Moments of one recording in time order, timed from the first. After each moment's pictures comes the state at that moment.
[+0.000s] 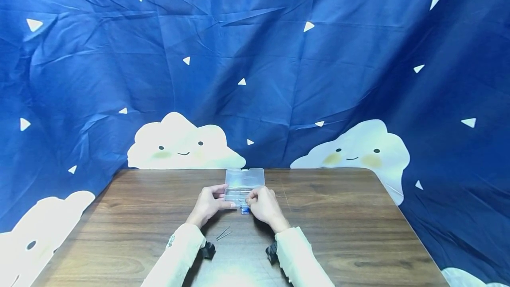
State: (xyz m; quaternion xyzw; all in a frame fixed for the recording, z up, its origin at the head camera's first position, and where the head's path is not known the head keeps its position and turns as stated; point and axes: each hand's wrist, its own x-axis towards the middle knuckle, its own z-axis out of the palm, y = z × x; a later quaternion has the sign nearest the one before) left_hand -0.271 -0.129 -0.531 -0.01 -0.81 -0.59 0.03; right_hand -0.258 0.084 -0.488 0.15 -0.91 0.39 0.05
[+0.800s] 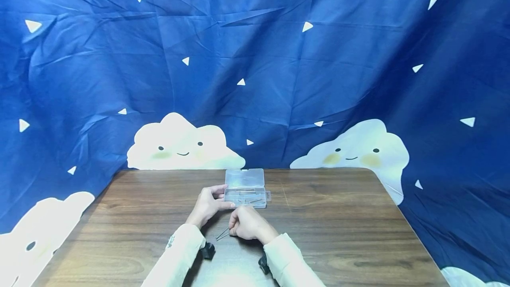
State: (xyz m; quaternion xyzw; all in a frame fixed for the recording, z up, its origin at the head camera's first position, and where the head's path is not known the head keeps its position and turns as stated) left_hand -0.272 -0.128 -0.530 0.00 -0.81 -0.58 0.02; right_hand -0.230 0.057 -0.500 0.33 -0.88 0.33 -0.08
